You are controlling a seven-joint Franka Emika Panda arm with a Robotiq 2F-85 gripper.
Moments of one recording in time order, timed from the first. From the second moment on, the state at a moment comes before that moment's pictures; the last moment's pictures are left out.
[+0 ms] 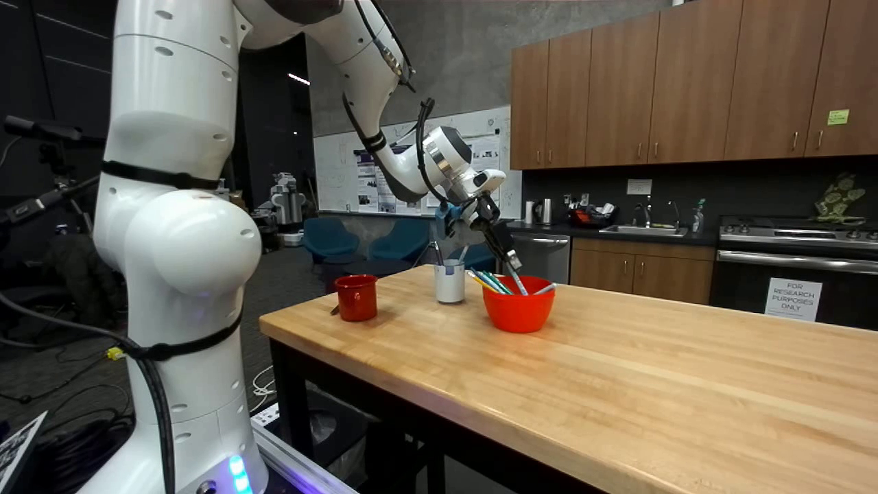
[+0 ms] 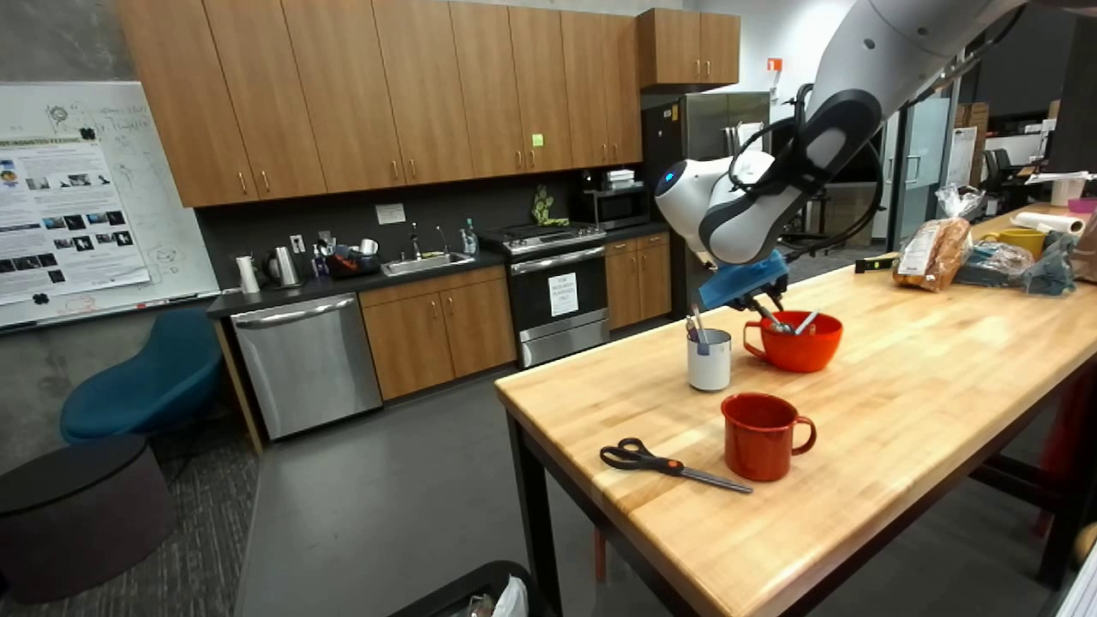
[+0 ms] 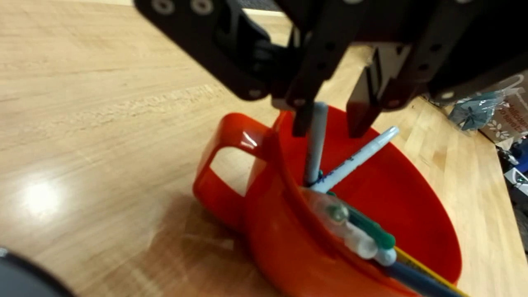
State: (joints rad) arm -0.06 0.16 -0.05 -2.08 -0.80 2.03 1.24
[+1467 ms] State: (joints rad) arm -0.06 0.02 -0.07 -2.02 -0.61 2.07 1.07
